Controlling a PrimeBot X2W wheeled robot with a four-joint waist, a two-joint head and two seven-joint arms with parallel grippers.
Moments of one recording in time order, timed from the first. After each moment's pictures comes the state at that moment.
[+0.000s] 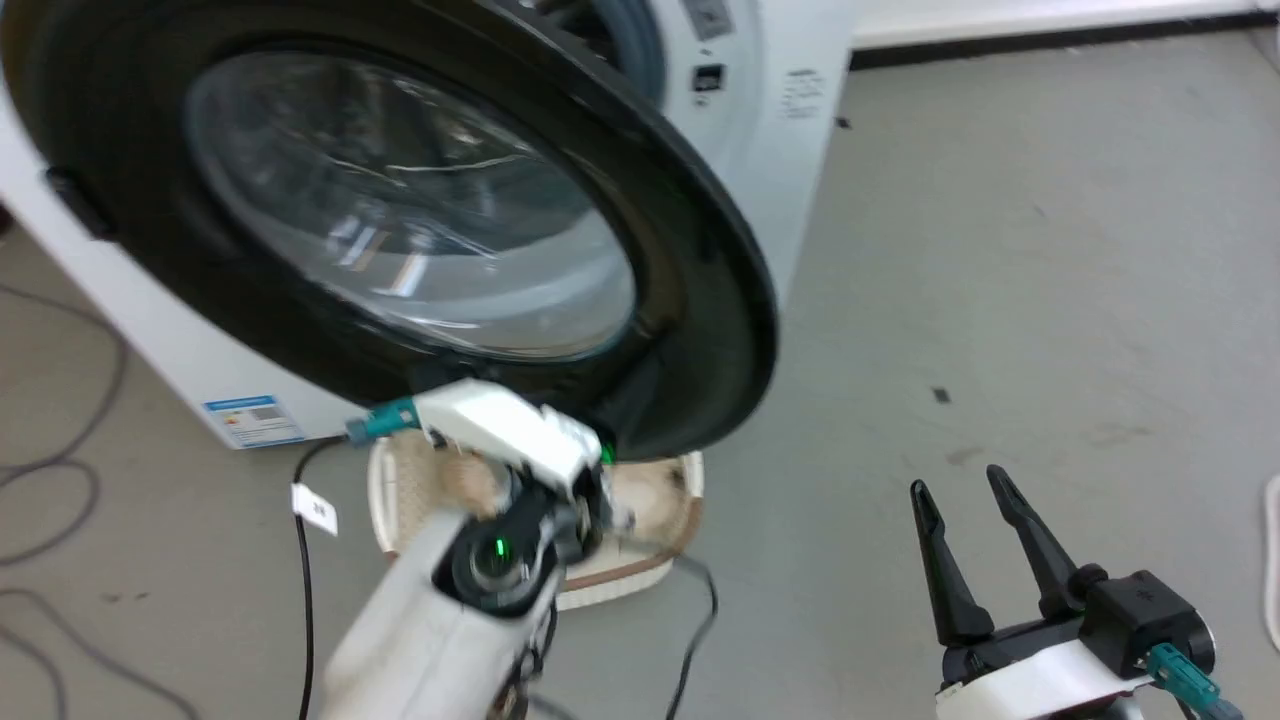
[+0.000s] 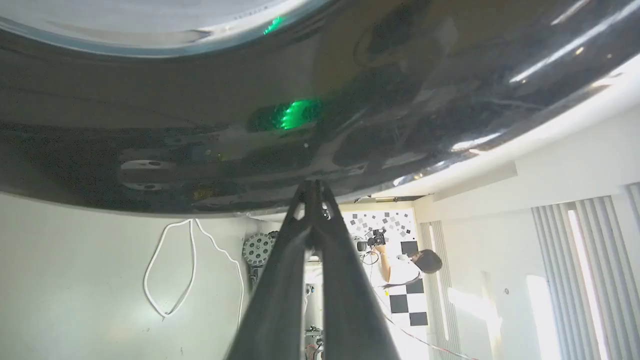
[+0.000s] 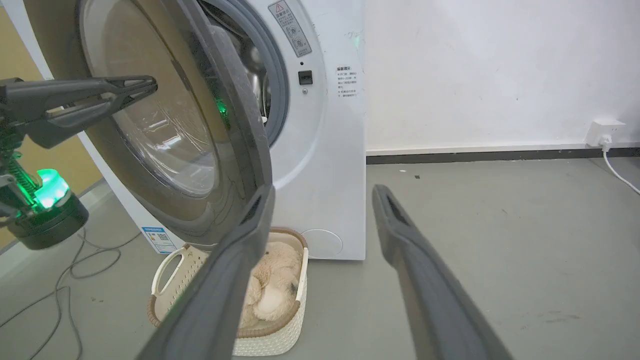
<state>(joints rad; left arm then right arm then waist) -0.55 0.06 -0.44 0.44 -1.73 -0.12 0.13 -0.02 -0.06 0.11 0.09 0.16 0.13 -0.26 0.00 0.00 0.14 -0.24</state>
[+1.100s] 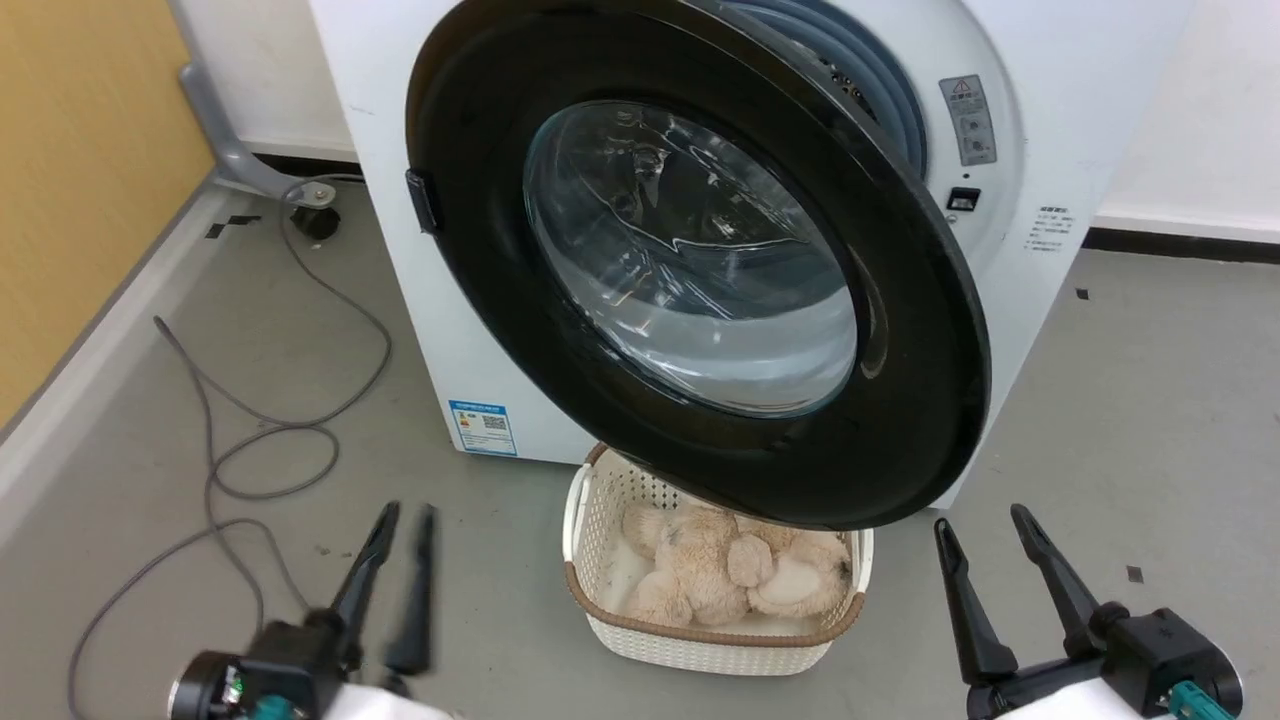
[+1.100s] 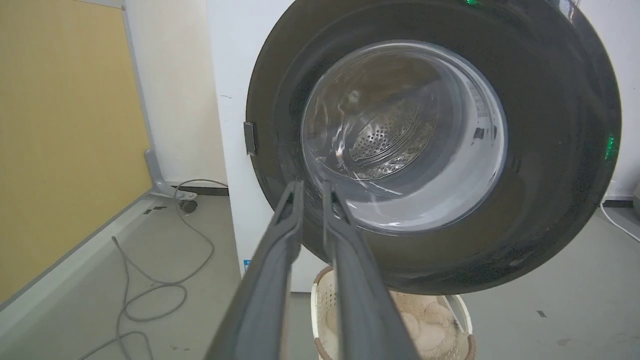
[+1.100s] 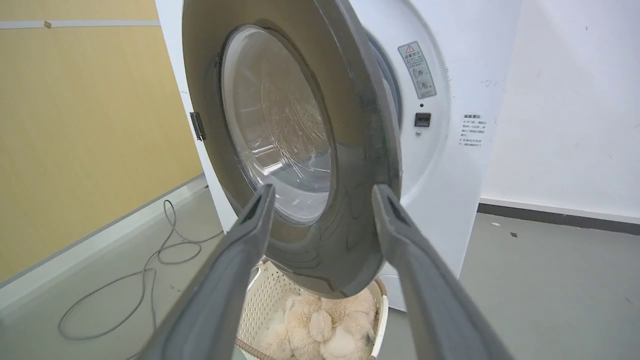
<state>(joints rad) 0.03 0.29 -0.27 -0.04 -0.34 0.12 -0.26 0.05 -0.09 0.09 0.06 0.16 0.13 -0.26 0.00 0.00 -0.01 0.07</state>
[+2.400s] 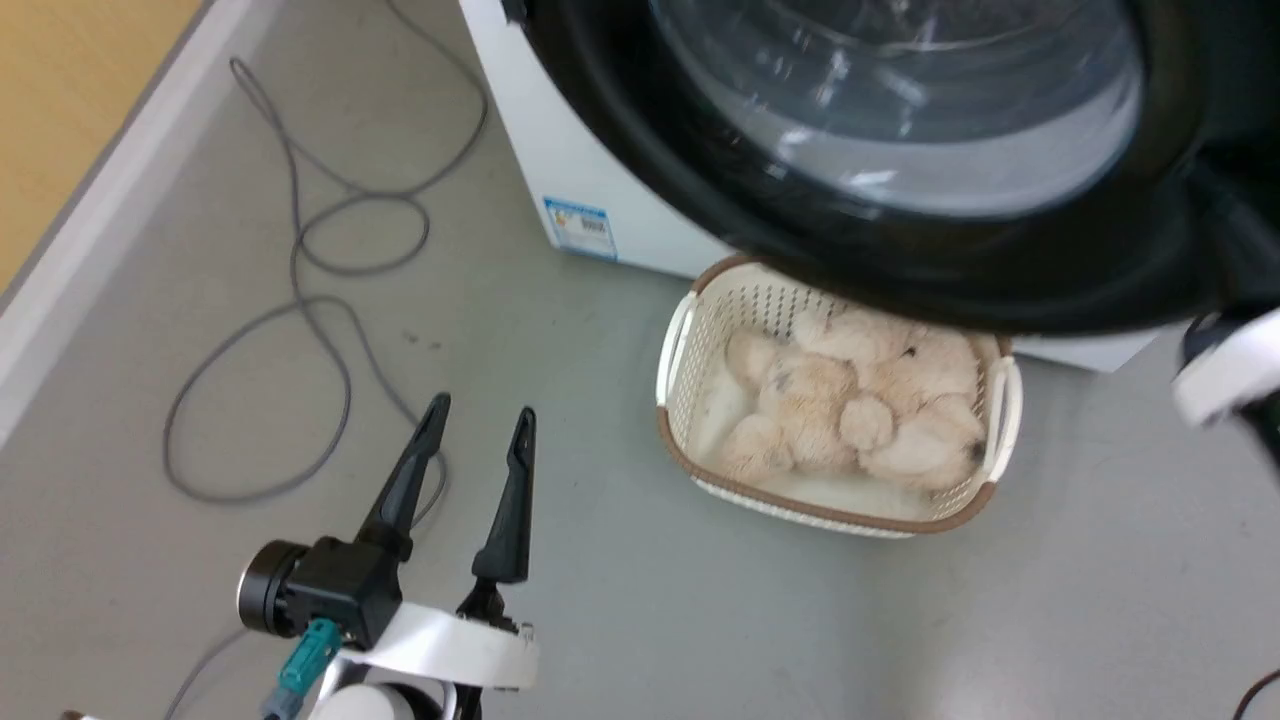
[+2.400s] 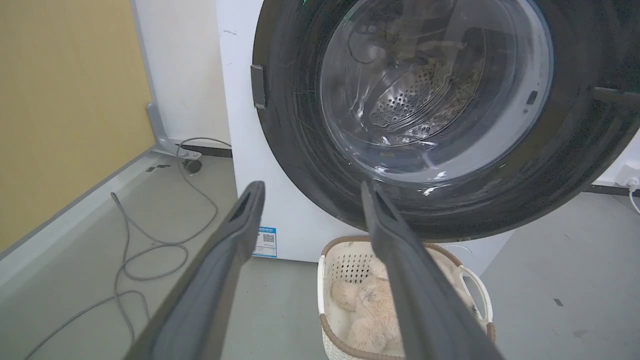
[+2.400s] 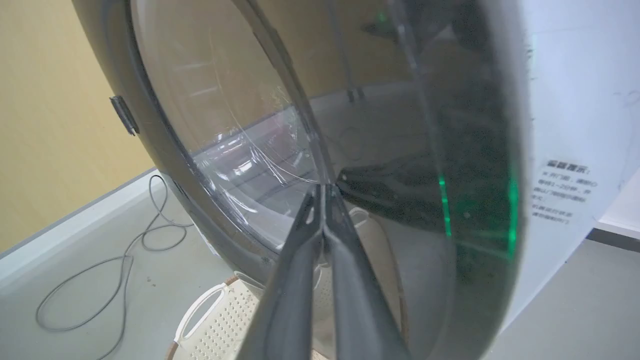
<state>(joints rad) -0.08 0.07 -0.18 -0.03 -0.17 -0.05 -0.26 -0.55 -0.43 0.09 0.33 0.46 0.13 -0.05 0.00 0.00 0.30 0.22</state>
